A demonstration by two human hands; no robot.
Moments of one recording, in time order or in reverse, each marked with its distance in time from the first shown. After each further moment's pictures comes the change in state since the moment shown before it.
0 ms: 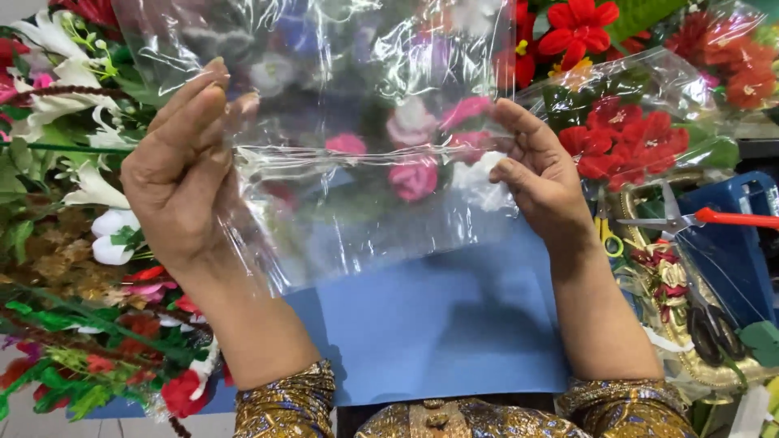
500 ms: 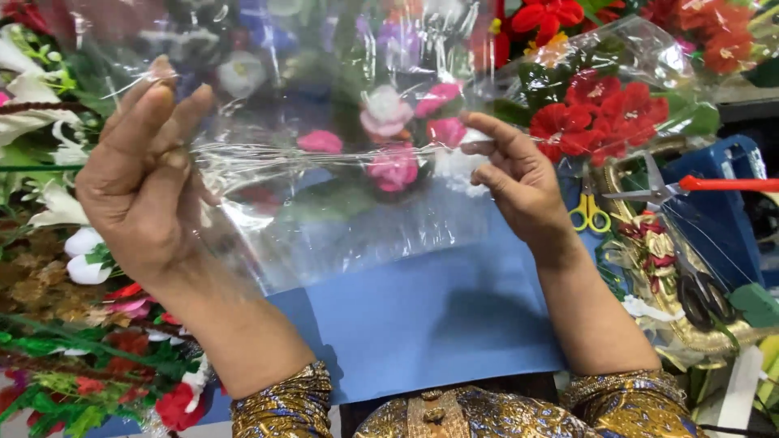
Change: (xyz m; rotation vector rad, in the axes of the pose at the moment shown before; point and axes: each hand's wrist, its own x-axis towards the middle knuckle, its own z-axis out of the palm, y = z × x) left_hand -0.001 -0.008 -0.010 0.053 -0.031 0.027; right_hand -0.023 0.012 0.001 0.051 0.039 -0.014
